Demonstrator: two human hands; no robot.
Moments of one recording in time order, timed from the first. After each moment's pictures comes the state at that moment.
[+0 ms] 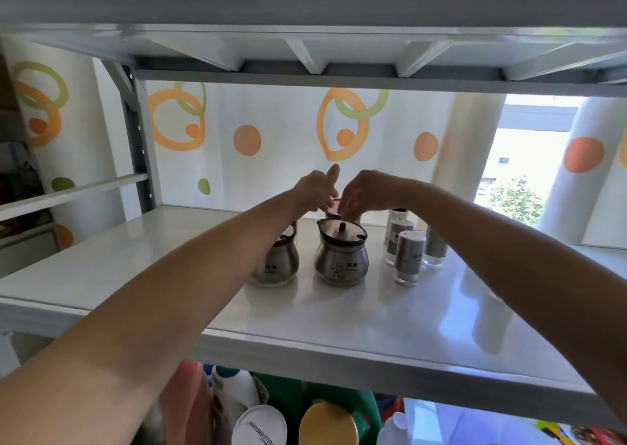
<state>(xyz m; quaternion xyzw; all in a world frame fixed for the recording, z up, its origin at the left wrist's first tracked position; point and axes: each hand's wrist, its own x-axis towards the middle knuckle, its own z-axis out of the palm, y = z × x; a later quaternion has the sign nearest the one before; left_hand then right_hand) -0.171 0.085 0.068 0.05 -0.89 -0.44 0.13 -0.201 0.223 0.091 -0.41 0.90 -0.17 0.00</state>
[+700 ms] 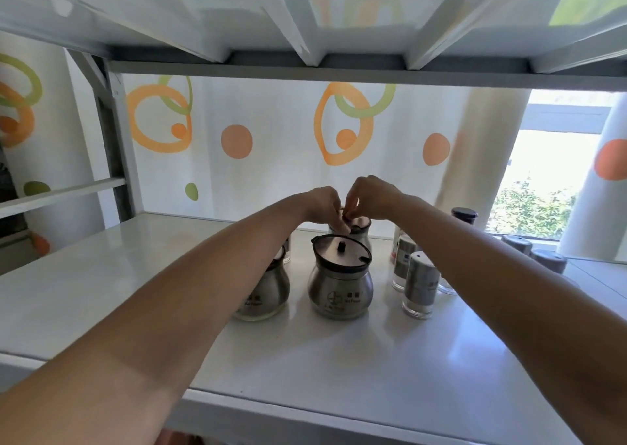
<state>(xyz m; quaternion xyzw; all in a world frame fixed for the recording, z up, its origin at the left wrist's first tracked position) -0.237 0.071 0.060 -0.02 -0.97 -0.23 0.01 -0.284 0.193 0.071 -0.31 0.94 -0.09 -0.09</state>
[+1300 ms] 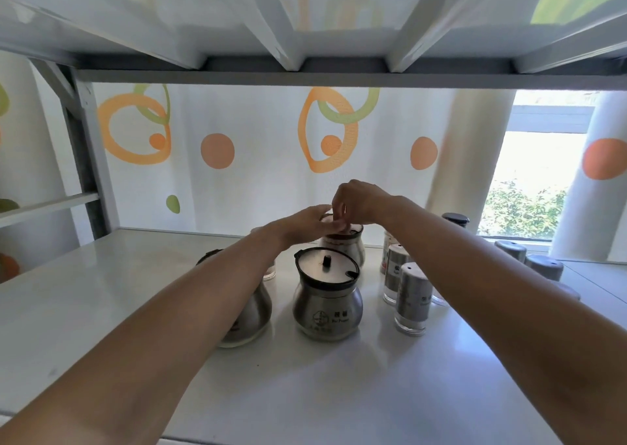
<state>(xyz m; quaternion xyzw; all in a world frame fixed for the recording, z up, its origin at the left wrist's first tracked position) -0.248 0.068 0.034 -0.06 -0.92 -0.38 0.04 -0.304 0.192 0.075 -0.34 0.93 -0.04 -0.10</state>
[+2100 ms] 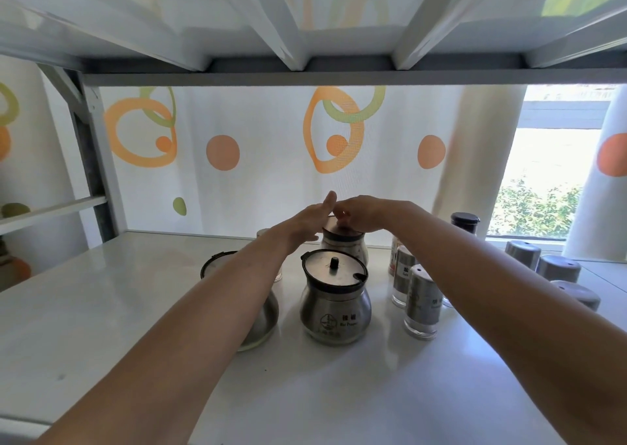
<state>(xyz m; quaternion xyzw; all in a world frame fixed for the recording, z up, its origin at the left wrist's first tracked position) -0.246 0.071 0.037 0.01 -0.86 -0.52 0.03 -0.301 0.189 0.066 -0.36 0.93 0.02 -0.01</state>
